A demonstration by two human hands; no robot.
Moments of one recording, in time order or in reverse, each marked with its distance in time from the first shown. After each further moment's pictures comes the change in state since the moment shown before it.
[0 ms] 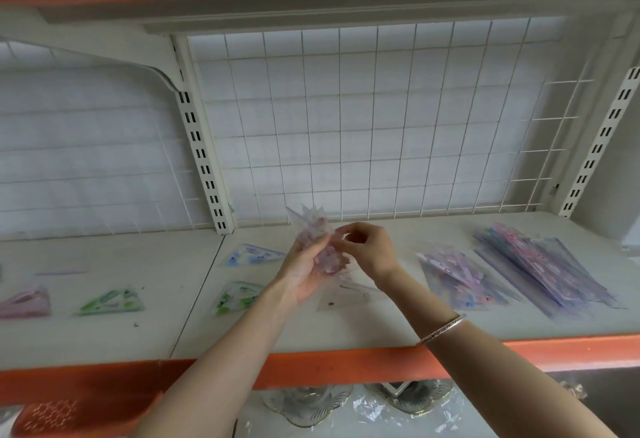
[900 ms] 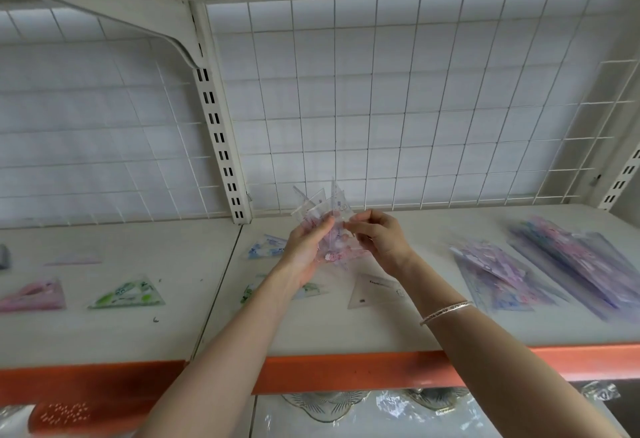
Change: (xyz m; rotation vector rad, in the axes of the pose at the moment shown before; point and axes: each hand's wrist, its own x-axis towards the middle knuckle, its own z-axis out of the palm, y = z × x) left_hand 0.020 0.020 -0.044 0.076 0.027 0.055; right_hand 0.031 0.010 0.033 0.437 -0.076 0.159
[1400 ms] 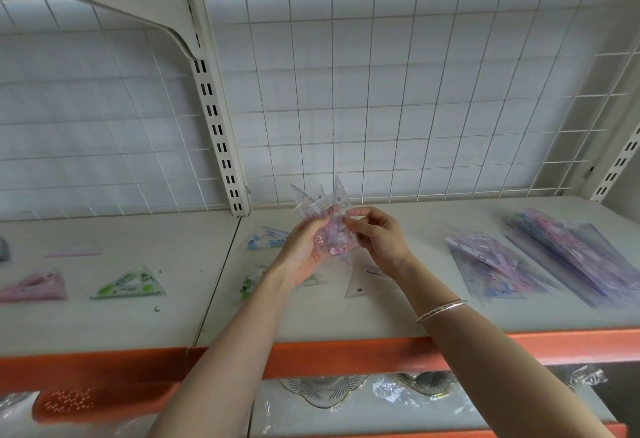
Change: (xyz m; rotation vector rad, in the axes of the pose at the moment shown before) left_hand -0.007 -0.005 -0.002 -0.073 -0.072 -0.029; right_hand -0.013 0.011 -0.001 0.069 -0.007 -0.081
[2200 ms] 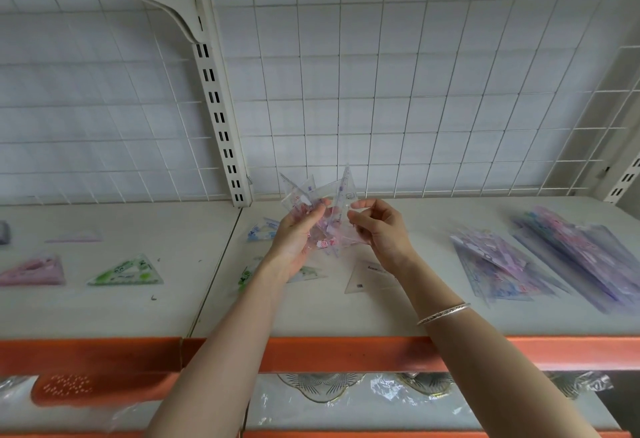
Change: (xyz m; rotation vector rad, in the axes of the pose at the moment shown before) left_hand 0.003 -0.001 -0.012 0.064 0.109 0.120; right_hand 0.001 0.001 0.000 -0.028 0.002 -0.056
